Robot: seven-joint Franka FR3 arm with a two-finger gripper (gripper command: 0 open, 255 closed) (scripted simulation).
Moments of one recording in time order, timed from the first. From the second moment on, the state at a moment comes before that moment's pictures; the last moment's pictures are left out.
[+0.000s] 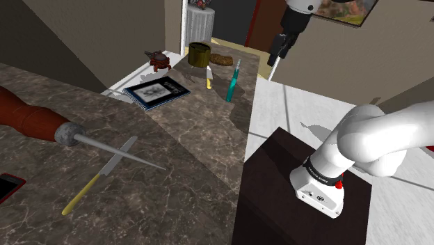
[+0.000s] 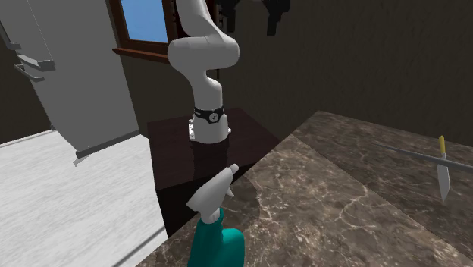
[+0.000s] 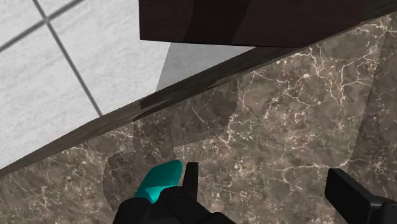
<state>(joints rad) 0.00 -0.75 0.05 -2.40 -0.05 1.72 0.02</state>
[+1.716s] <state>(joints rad) -0.50 -0.04 0.39 -2.40 -0.67 2.55 1.37</state>
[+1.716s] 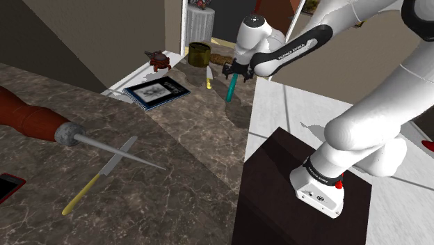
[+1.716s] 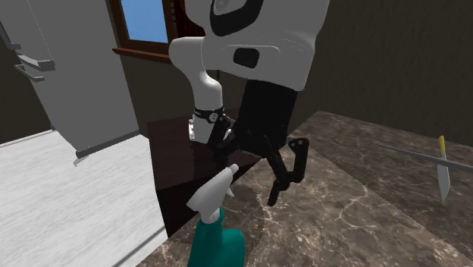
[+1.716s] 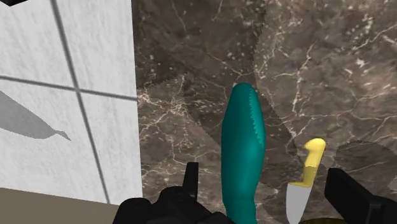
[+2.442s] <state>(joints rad) -0.52 0.18 0.34 -2.27 -0.95 2.58 1.69</state>
